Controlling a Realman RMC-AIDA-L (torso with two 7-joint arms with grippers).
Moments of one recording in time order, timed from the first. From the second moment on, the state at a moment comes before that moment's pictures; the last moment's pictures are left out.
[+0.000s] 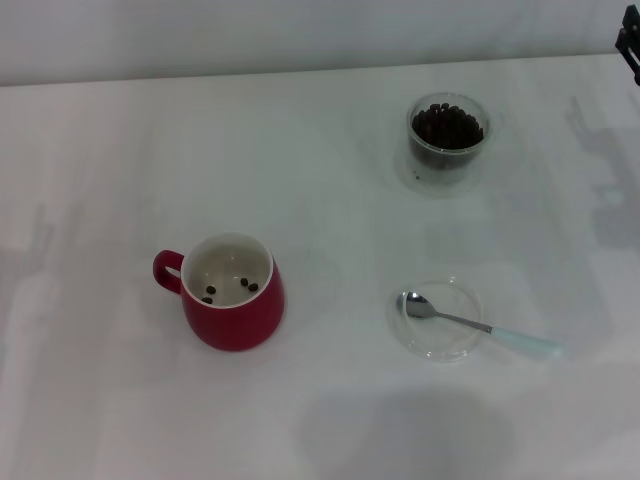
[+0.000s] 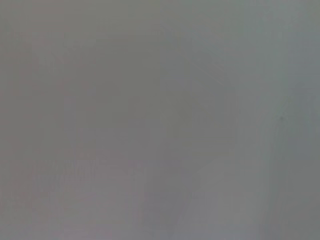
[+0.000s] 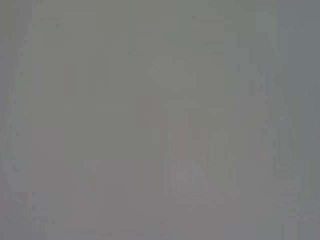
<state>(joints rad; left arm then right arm) -0.35 -2.08 2.67 0.15 -1.26 1.34 -0.26 0.52 2.02 -2.58 -0.04 1.37 -1.17 -0.01</state>
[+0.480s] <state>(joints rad) -0.39 -2.09 2.67 0.16 -1.26 1.28 -0.26 0.53 2.02 -2.52 -0.08 1.37 -1.10 -0.05</state>
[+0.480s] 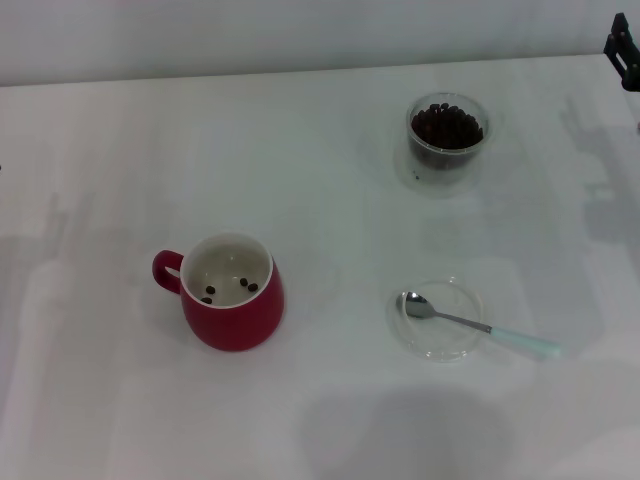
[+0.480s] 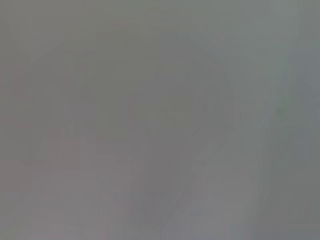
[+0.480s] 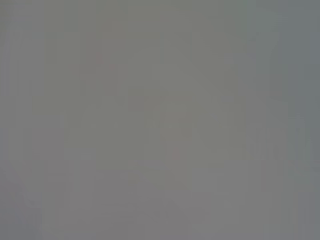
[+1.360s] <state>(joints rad) -0.43 -2.09 2.67 0.19 -1.25 1.24 -0.26 0.50 2.02 -2.52 -0.08 1.37 -1.03 -0.05</state>
